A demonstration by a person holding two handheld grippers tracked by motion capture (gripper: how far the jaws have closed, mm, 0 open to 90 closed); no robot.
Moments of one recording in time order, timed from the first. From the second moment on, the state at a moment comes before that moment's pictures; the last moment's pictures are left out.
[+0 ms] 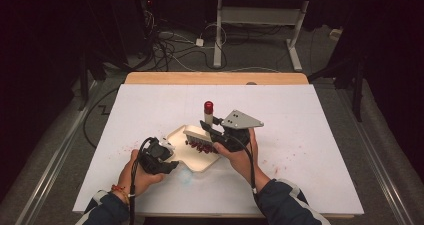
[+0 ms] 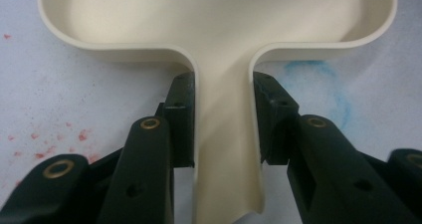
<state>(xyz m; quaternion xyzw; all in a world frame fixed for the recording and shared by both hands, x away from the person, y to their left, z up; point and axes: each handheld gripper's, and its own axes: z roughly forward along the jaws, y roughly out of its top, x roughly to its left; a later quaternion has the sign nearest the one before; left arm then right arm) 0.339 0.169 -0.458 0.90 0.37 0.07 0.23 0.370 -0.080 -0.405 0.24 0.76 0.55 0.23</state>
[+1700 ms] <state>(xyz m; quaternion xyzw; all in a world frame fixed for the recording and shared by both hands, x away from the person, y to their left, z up) 0.320 0.156 -0.460 0.91 0.34 0.06 0.21 0.315 -0.098 -0.395 0.24 0.78 0.53 0.25</state>
